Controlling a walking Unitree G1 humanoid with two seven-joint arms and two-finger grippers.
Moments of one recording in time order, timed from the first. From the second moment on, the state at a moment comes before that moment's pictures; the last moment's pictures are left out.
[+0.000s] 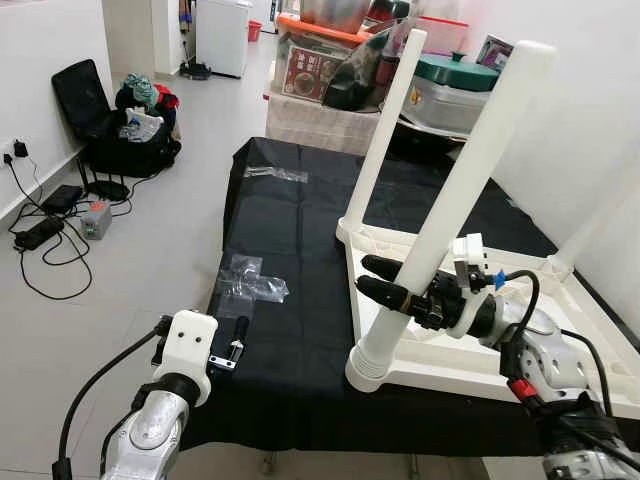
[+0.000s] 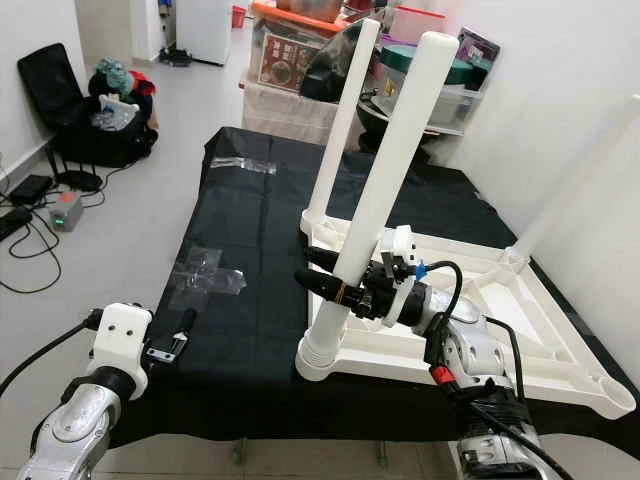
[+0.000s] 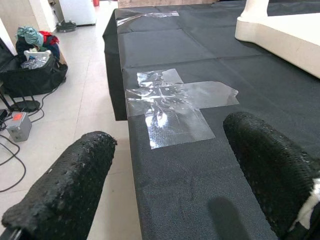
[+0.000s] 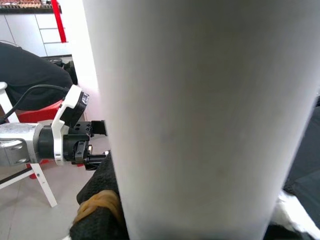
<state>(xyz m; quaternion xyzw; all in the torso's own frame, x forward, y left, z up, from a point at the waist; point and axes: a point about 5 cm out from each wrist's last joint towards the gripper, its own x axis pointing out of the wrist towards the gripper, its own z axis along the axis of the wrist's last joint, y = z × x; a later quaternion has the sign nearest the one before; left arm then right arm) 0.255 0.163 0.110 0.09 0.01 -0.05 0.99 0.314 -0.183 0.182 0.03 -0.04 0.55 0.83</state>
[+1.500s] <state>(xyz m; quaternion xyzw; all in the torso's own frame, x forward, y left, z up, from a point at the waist) 0.254 0.166 0.110 0.10 0.01 -0.04 0.99 0.307 -0.192 0.135 0.06 0.05 -0.18 0.98</state>
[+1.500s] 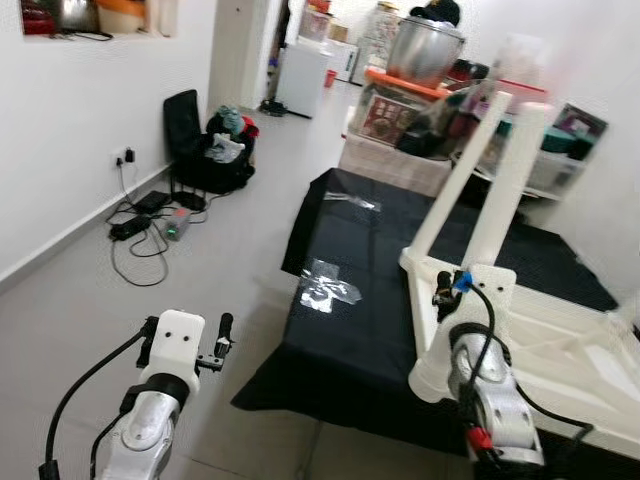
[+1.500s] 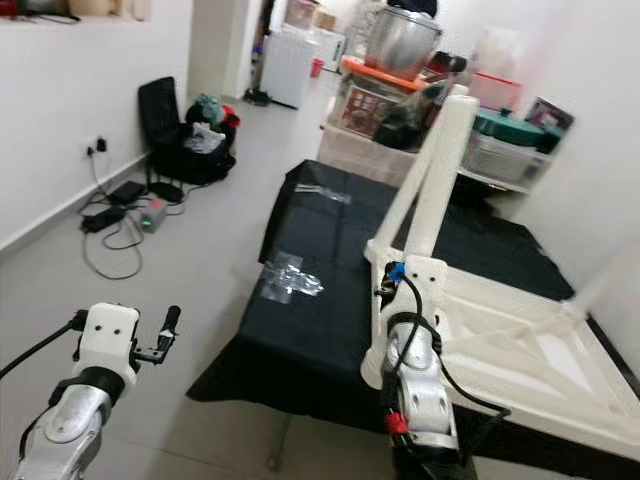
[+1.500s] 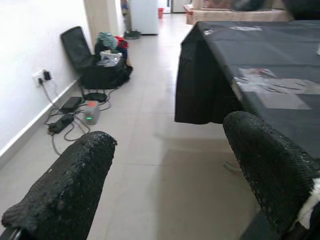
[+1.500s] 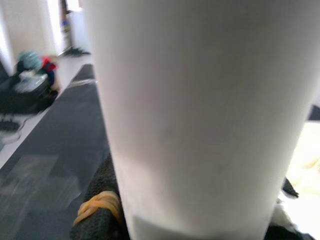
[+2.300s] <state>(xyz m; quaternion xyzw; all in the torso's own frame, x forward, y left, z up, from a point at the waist) 0.255 0.164 0.110 0.10 0.01 -0.05 0.99 0.291 -0.145 0.166 0.08 -0.01 0.28 0.96</state>
